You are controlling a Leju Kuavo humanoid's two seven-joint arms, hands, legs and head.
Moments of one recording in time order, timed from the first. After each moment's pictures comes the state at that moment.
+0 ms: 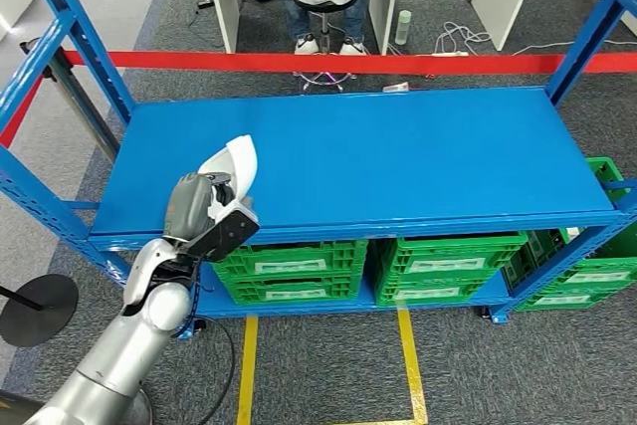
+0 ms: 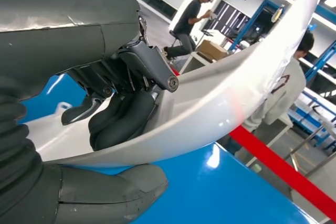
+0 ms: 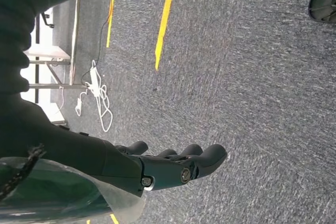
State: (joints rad) left arm -0.36 -0.01 -0.41 -1.33 -0.67 0.31 -0.07; right arm -0.05 0.15 -0.81 -0.21 1.57 -0.23 0.23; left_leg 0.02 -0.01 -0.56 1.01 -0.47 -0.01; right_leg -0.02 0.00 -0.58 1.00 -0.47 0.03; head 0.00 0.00
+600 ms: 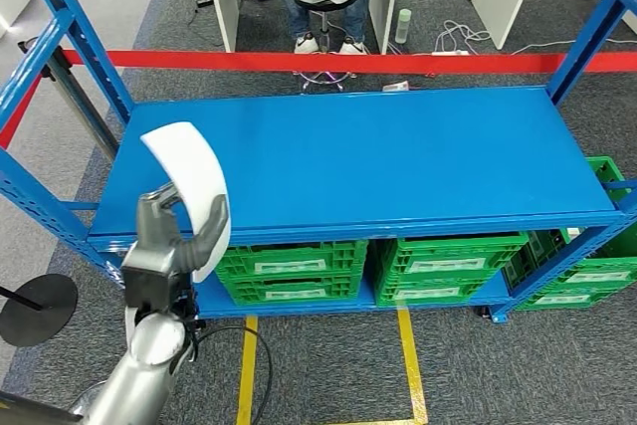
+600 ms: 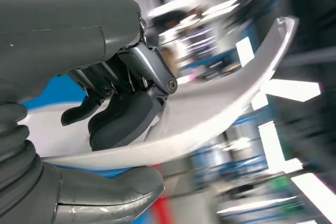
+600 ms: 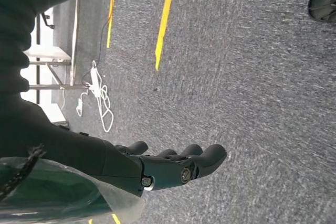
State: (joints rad) left arm -0.17 -0.11 -0.37 -1.57 -0.17 0.50 -0.50; right arm -0.05 0.16 -0.80 -0.21 1.57 -0.24 0.23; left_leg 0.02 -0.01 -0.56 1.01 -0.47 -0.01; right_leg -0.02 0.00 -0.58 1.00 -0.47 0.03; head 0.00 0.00
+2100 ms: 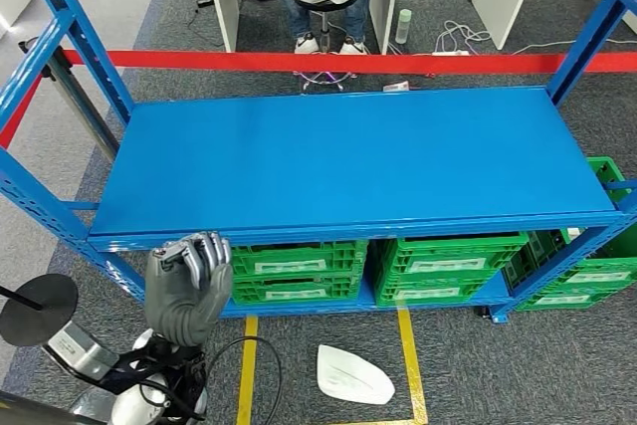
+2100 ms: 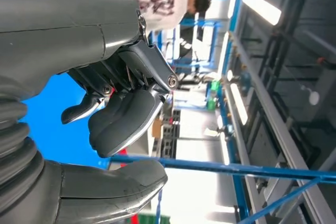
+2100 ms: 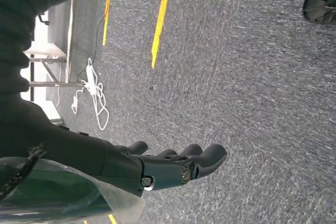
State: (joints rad) left arm 0.06 -0.15 -0.42 -1.79 0.10 0.01 -0.60; right arm -0.04 0.16 -0.79 -0.21 1.56 -0.24 0.21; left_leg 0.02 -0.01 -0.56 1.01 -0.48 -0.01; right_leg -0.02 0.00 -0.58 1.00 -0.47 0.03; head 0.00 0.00
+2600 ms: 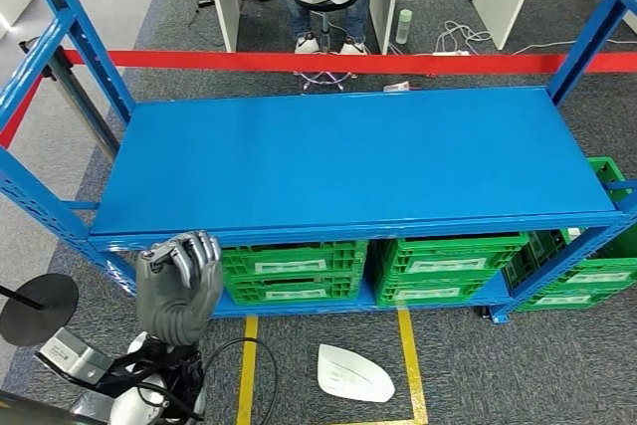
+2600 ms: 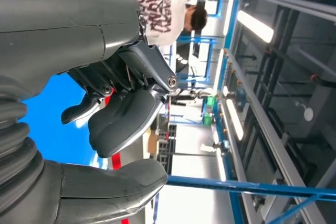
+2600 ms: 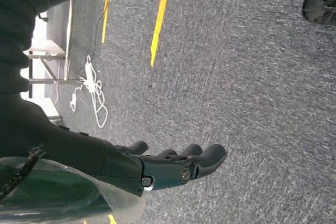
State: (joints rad) left arm 0.07 -0.16 -0.39 -1.79 0.10 0.04 -0.63; right arm -0.04 0.16 -0.79 -0.21 1.57 -0.24 0.20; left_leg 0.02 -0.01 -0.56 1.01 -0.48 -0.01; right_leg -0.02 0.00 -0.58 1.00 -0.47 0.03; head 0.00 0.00
